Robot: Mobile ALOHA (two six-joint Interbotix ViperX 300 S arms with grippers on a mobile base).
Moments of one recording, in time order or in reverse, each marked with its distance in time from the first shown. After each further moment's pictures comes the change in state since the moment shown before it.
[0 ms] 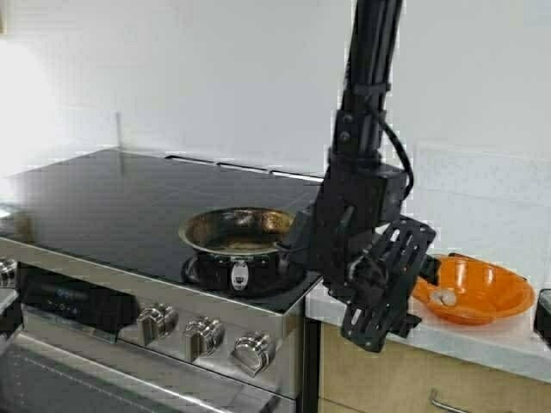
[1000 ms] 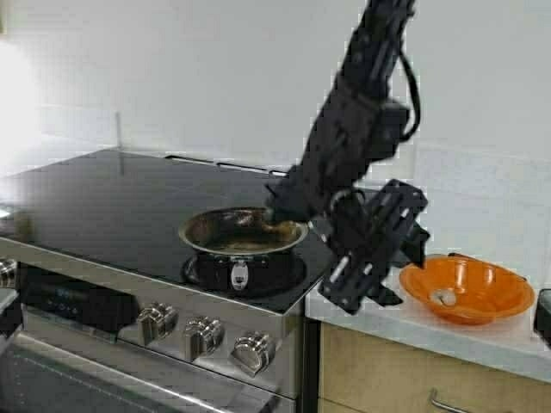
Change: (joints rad) left arm 0.000 0.000 0.000 0.000 0.000 0.003; right arm 0.009 -0.206 0.028 0.187 -0.114 -0.175
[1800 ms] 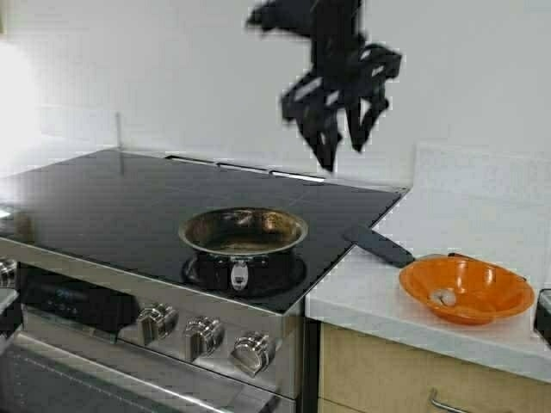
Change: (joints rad) left arm 0.002 0.005 -0.002 0.000 -0.002 0.003; right arm -0.144 -0.471 -0.144 0.483 -0.192 -0.779
